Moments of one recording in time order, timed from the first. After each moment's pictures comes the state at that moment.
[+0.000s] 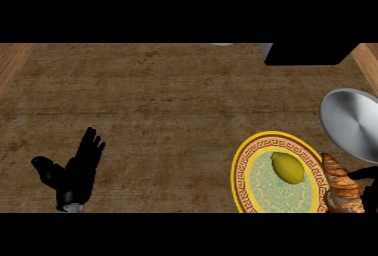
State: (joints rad) left arm 0.08 0.10 -0.02 -1.45 0.23 0.19 0.09; right arm 0.38 -0.45 0.04 -2.31 0.89 0.01 0.16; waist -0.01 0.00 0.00
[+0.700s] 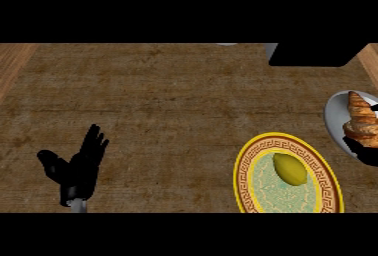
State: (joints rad) left arm 0.05 0.09 -0.02 -1.45 0.22 0.20 0.12; right arm -0.06 -0.49 -0.24 -1.73 0.67 -0.01 0.01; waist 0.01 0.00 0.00
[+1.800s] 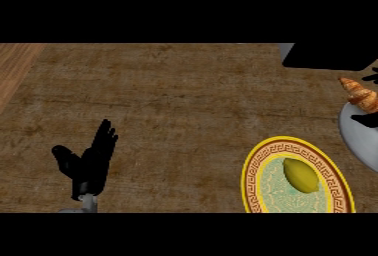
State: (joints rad) left arm 0.02 0.05 -0.06 -1.45 0.18 0.20 0.12; right arm -0.65 -0.63 -0.34 -0.46 0.79 -0.26 -0.41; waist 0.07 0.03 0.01
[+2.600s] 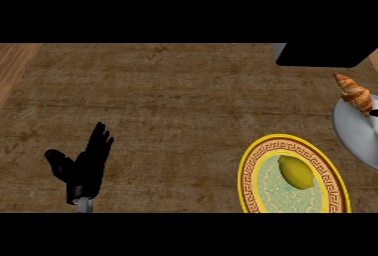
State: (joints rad) left arm 0.04 0.06 -0.04 -1.46 0.19 0.20 0.11; right arm -0.75 -0.74 -0.66 -0.22 0.41 0.24 -0.68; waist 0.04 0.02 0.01
